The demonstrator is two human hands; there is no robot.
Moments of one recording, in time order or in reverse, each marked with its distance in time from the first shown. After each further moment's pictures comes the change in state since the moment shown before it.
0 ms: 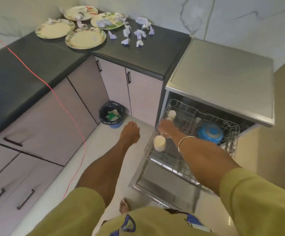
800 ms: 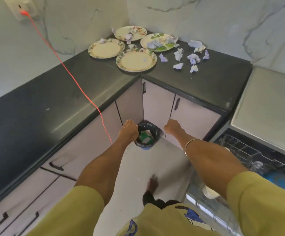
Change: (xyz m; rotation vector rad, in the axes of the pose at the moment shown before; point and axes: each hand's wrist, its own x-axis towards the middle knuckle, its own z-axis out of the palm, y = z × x) left_hand 0.096 -0.313 -0.087 -0.260 0.068 -0.347; right_hand 0.140 -0.295 -0.003 -0.029 0.128 -0.098
